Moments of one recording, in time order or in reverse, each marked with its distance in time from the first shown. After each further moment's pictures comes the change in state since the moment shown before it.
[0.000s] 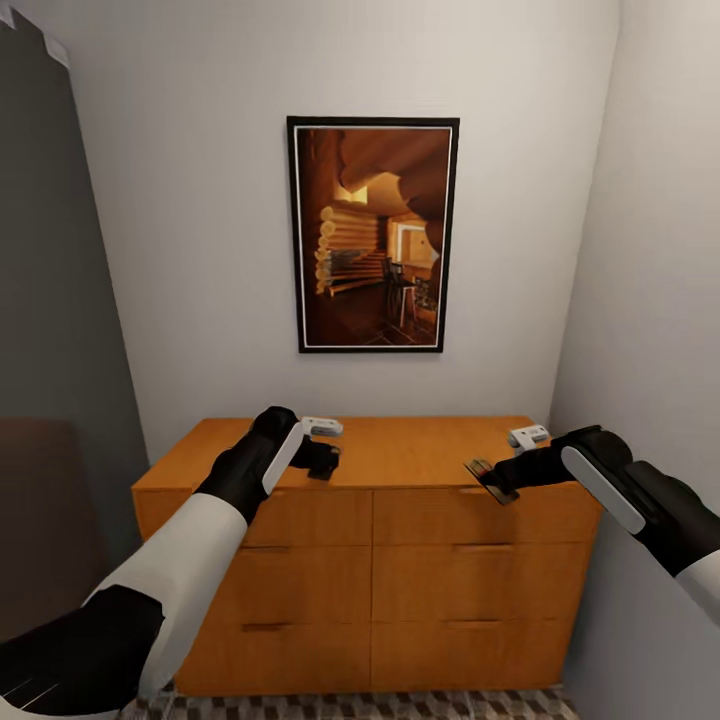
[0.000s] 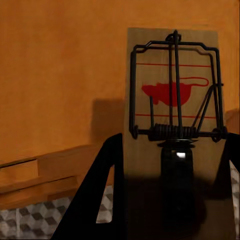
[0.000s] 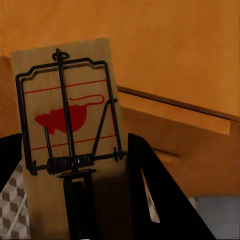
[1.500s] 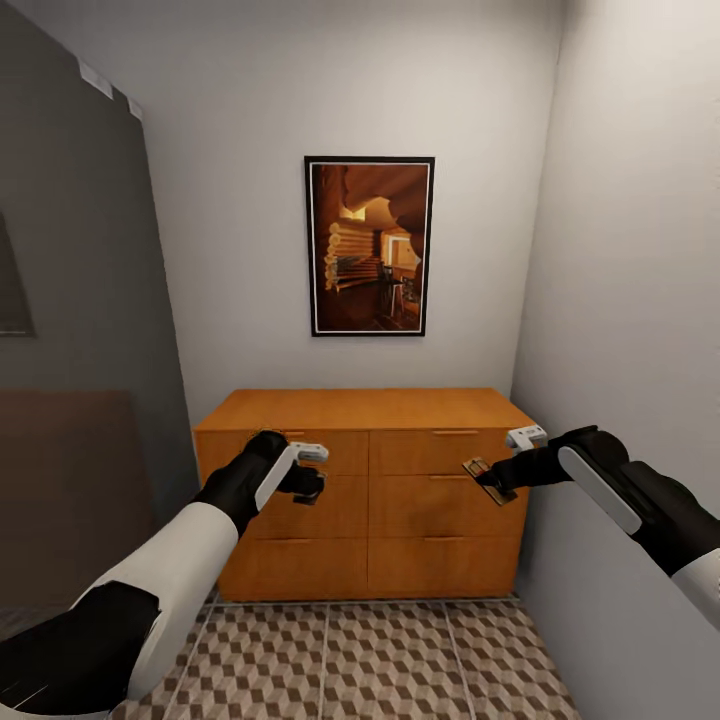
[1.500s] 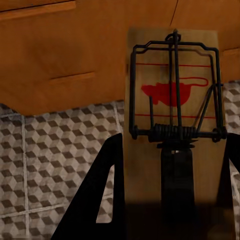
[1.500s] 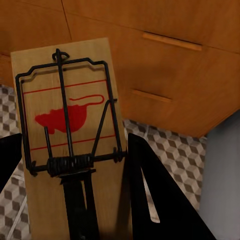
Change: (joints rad) left arm 0.009 0.035 0.002 0.180 -0.001 -0.098 -0.002; right arm 0.000 0.009 0.003 -0.002 0.000 0.000 -0.006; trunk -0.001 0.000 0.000
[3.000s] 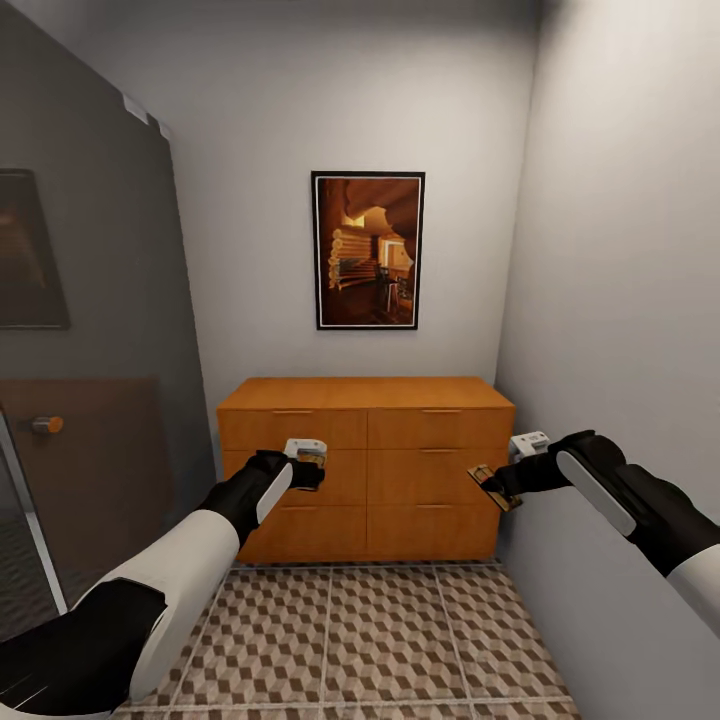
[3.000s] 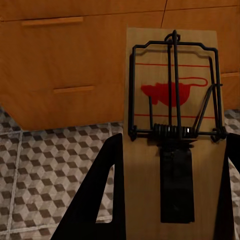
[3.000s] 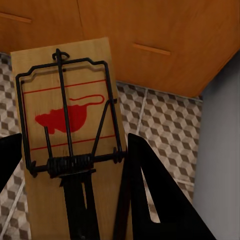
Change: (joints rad) left arm 0.001 -0.005 0.007 0.136 -0.001 -0.387 -0.004; right arm 0.000 0.012 0.003 0.058 0.034 0.000 -0.004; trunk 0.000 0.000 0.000
